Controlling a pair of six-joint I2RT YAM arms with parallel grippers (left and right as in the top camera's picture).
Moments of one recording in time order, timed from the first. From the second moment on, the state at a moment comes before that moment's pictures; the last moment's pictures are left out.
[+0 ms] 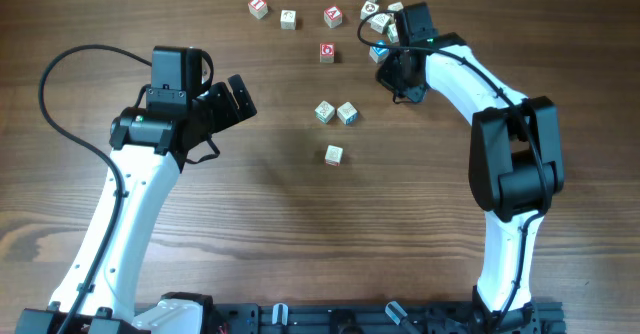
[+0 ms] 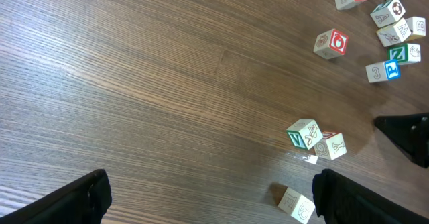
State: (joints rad) left arm -0.12 1.38 1.15 -0.76 0.04 -0.52; right arm 0.25 2.22 1.63 -0.63 -0.08 0.83
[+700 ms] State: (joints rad) left arm -0.12 1.38 1.15 -0.76 0.04 -0.52; right arm 0.30 2.22 1.60 -0.61 -0.22 0.69
